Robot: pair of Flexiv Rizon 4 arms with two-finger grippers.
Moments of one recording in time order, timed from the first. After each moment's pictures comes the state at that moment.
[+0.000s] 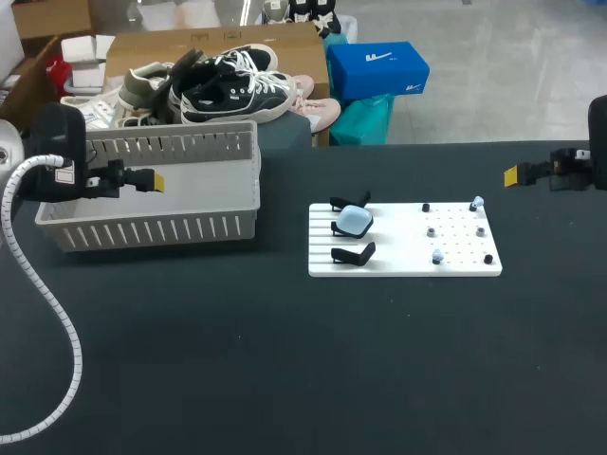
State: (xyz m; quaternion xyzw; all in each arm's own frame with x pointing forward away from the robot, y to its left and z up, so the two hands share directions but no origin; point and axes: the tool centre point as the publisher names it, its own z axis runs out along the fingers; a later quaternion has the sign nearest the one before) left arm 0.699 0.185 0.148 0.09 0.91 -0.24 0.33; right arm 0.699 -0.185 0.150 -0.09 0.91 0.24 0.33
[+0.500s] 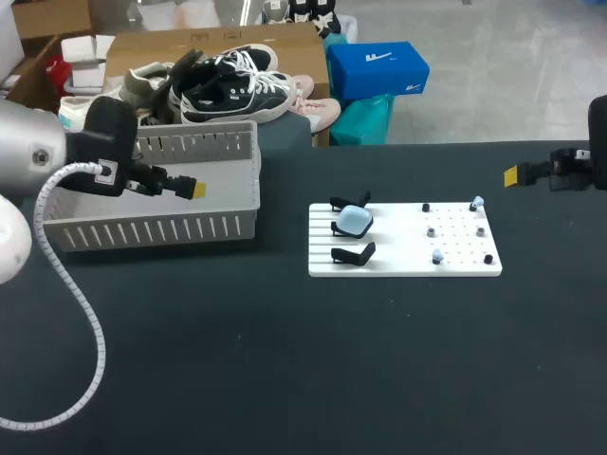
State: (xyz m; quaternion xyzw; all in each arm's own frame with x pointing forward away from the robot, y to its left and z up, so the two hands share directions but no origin) left arm 0.705 0.124 0.145 0.26 0.87 -0.24 0.35; right arm 0.699 -0.185 0.150 -0.09 0.91 0.24 0.33
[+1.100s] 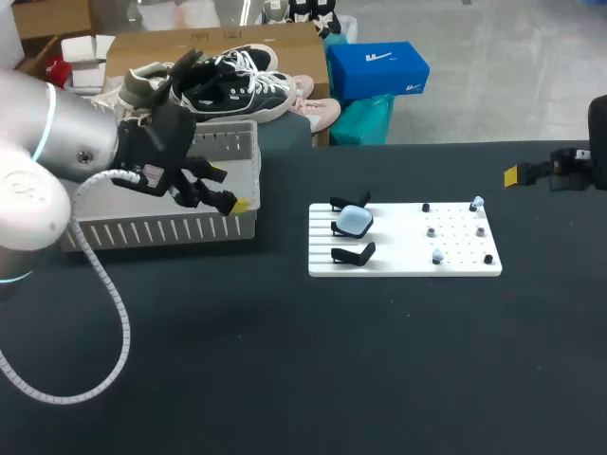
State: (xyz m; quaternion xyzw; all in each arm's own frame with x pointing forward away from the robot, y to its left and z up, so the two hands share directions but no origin) left arm 0.715 0.059 0.124 0.45 0.78 -0.26 0.34; right arm 0.699 -0.185 0.150 -0.09 0.91 0.24 0.33
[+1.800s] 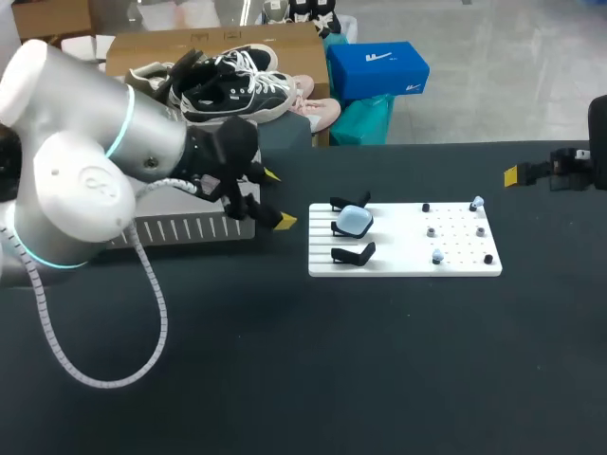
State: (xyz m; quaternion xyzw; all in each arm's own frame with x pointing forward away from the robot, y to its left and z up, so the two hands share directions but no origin) left arm 0.724 -0.003 0.089 0.56 0.73 -0.24 0.32; right arm 0.699 -0.185 0.150 -0.09 0.91 0.24 0.33
